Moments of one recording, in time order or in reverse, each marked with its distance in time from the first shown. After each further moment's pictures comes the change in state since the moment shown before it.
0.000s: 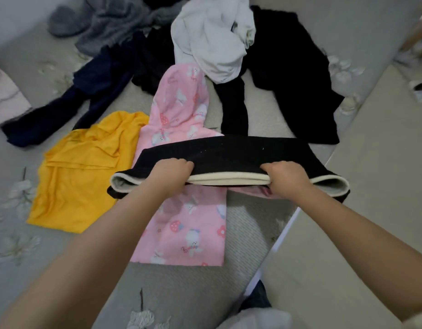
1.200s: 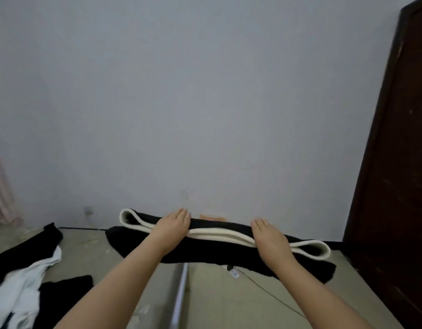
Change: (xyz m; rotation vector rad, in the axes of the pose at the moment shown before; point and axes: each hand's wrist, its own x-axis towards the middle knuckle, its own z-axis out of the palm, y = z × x) left_hand 0.172 0.441 -0.516 0.423 0.840 0.495; right_hand -0.279 0.476 -0.289 -0.191 0.613 0.706
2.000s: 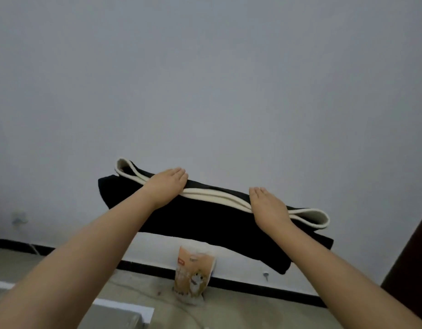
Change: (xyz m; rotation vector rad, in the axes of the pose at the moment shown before) left_hand 0.539 -0.219 0.172 0.019 0.096 -0.042; right_hand 0.582 0.147 0.118 -0.156 0.017 -0.005
